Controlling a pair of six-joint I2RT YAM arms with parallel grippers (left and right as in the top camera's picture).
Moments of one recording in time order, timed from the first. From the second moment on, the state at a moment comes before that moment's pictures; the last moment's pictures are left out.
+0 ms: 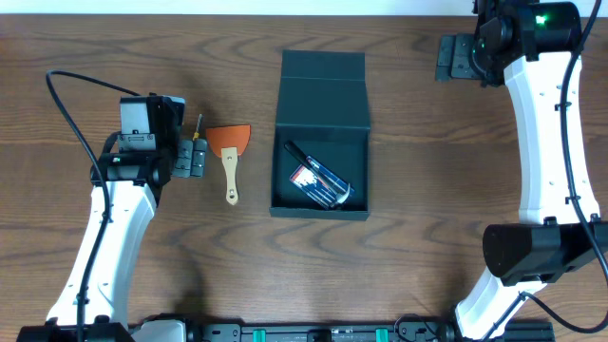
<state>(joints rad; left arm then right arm) 0.01 1.37 1.00 -0.62 -0.09 0.17 0.08 1.92 2.19 -1.41 0.24 0.21</state>
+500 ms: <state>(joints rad) 0.01 1.47 1.00 -0.61 -0.02 0.08 0.08 1.92 2.19 -1.41 0.24 0.21</state>
